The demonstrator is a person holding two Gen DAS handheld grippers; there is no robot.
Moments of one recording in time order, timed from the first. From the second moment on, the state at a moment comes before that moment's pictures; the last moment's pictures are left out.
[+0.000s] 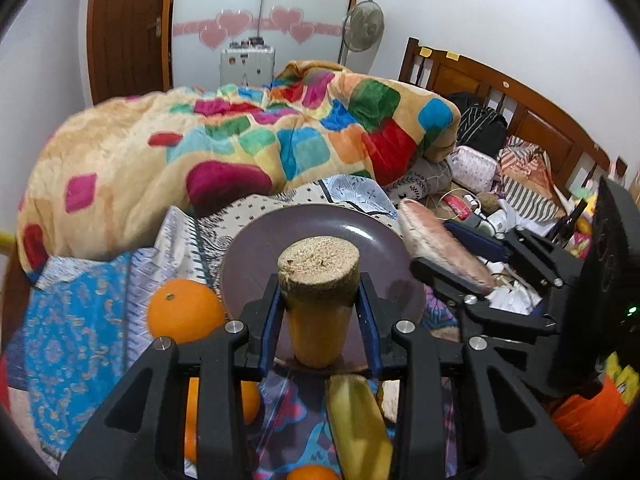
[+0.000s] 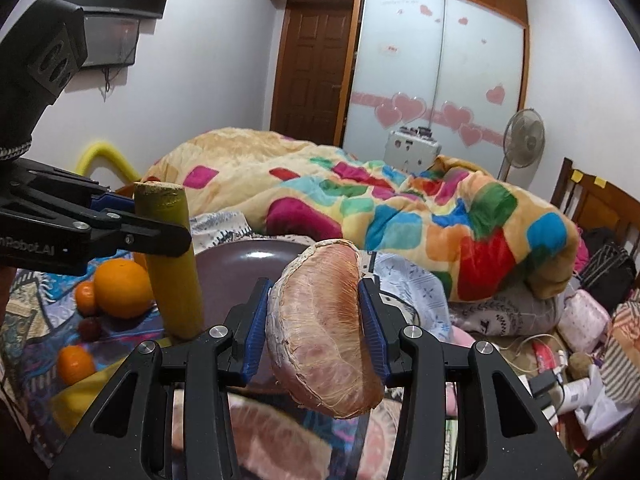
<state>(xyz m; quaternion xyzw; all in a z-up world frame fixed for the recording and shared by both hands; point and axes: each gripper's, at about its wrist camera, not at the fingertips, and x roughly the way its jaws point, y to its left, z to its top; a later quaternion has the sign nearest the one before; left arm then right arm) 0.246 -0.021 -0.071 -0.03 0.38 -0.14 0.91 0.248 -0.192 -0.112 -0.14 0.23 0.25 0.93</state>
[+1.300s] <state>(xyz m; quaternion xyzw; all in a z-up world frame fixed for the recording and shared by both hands) 0.299 -0.007 -0.091 -0.03 0.42 -0.07 0.91 0.288 -0.185 -0.111 -0.15 0.30 0.25 0.91</state>
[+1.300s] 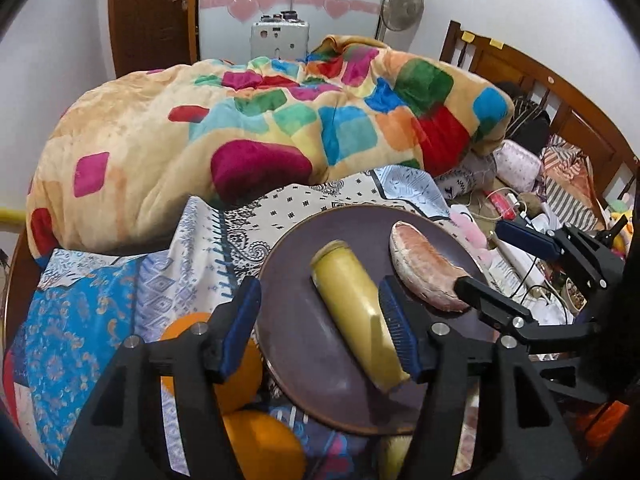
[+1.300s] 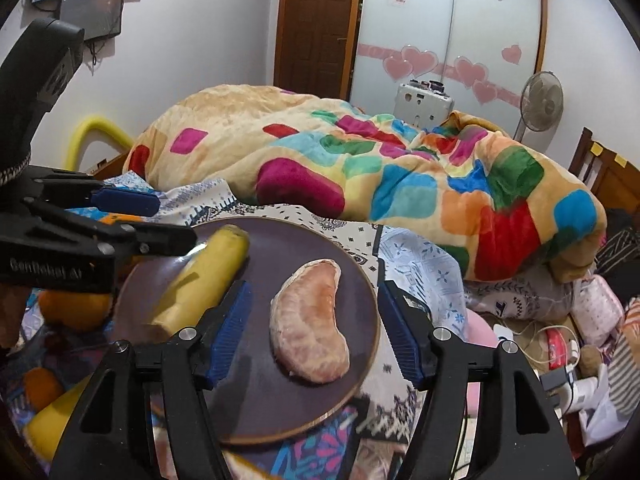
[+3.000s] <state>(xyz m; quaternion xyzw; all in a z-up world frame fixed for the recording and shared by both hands) 0.175 -0.058 -0.133 0.01 0.45 -0.11 0.89 0.201 -0.213 -0.157 -0.20 0.33 0.25 0.89</state>
